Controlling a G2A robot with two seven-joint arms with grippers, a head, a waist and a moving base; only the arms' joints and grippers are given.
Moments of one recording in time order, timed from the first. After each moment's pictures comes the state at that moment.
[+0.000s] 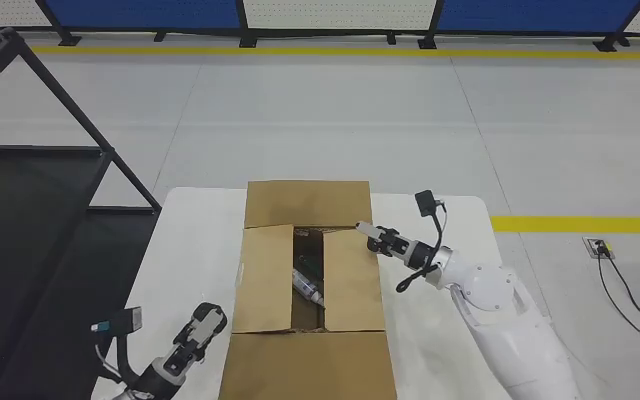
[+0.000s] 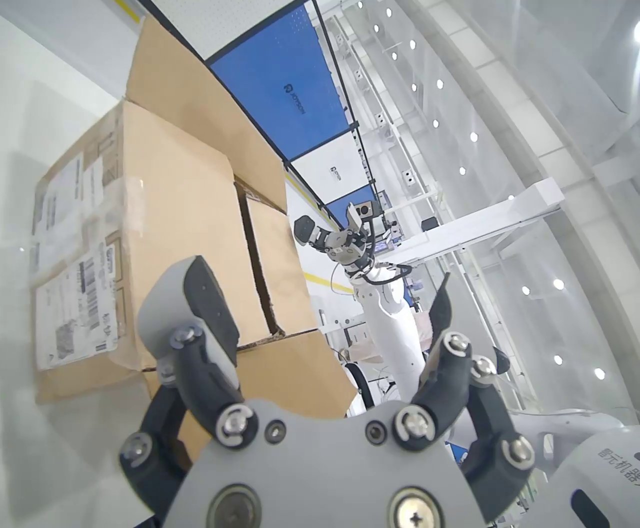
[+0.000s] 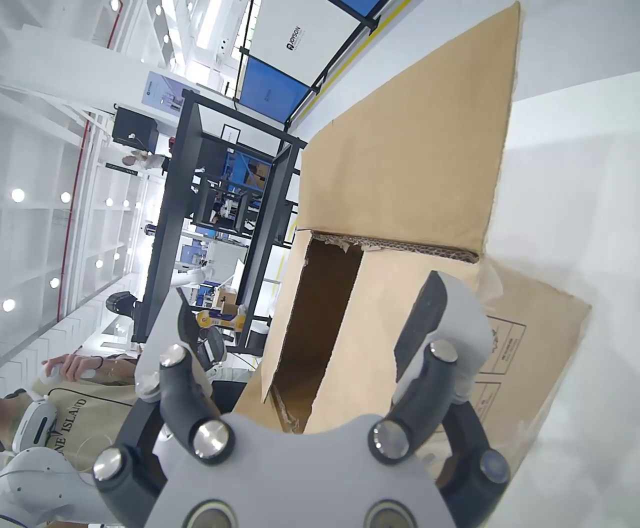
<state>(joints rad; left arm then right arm) 1.76 -1.24 -1.75 -2.16 -0.01 -0.31 -0.50 -0.79 -1.23 1.19 -1.35 0.03 -0.17 0.67</state>
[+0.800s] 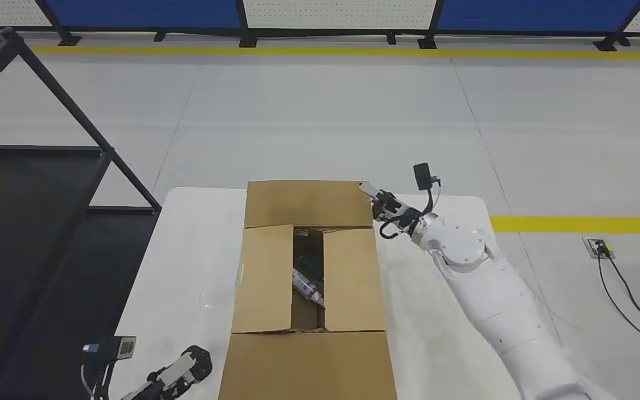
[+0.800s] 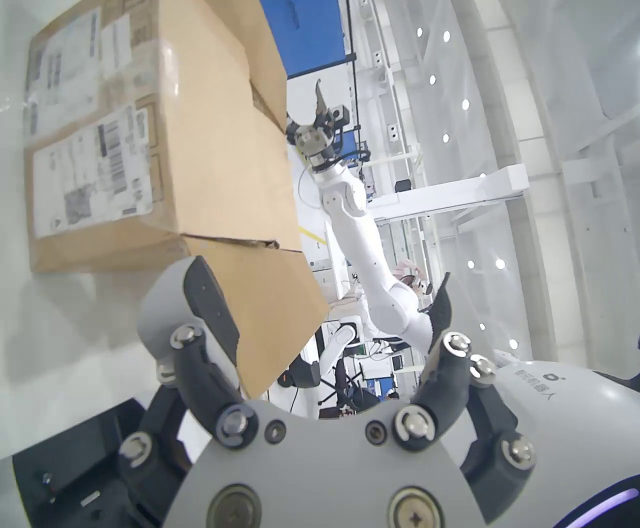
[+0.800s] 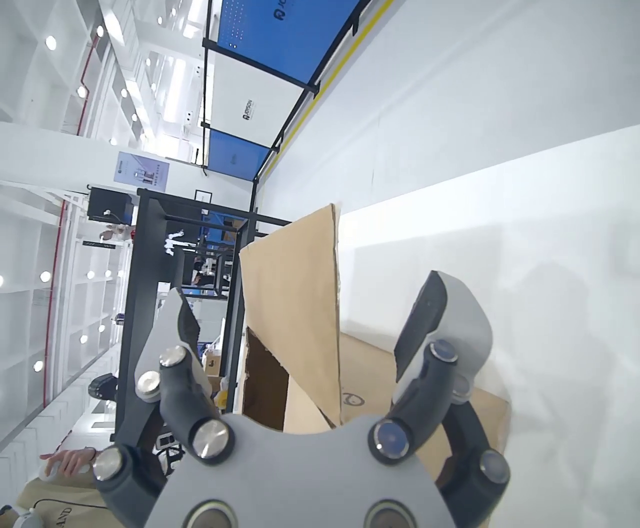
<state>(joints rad) 1.88 -1.20 -1.95 -2.05 -0.35 -0.32 -0.94 -0.41 -1.34 1.01 -0.74 0.13 -0.27 0.55</state>
